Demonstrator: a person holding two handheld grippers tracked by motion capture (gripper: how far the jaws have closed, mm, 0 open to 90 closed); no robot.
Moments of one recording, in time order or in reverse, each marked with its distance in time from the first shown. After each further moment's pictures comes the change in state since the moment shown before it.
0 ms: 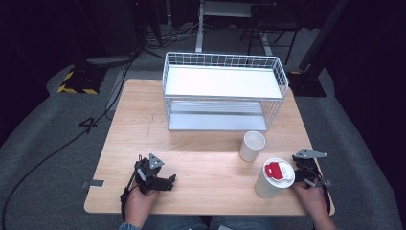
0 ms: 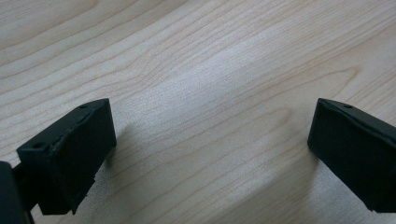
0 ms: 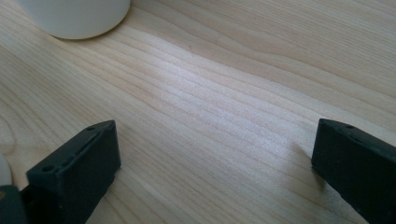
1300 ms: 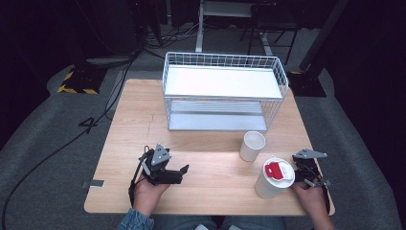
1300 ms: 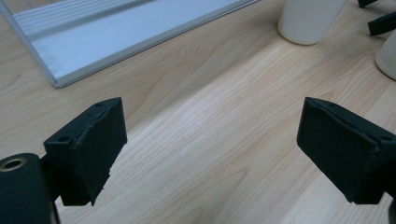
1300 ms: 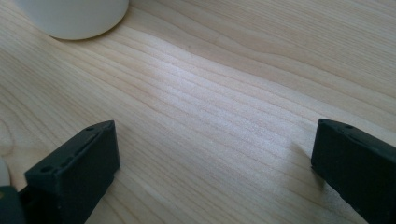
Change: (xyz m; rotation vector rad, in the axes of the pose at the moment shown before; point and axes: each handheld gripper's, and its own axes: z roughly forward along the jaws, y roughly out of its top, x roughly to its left) left arm -0.024 0.046 -0.033 -0.237 -0.151 0.087; right arm 0.001 0.000 0.000 0.000 -0.008 0.002
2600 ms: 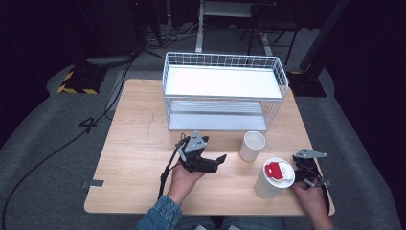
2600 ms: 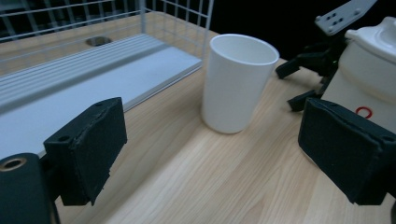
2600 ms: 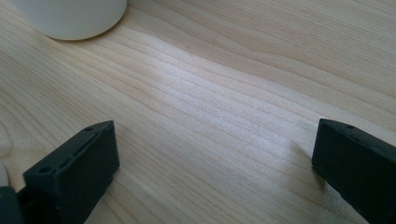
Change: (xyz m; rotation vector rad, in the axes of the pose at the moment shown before) left arm -0.047 0.061 0.074 -0.182 -0.242 0.032; right arm 0.000 0.000 0.000 0.002 -0.004 0.005
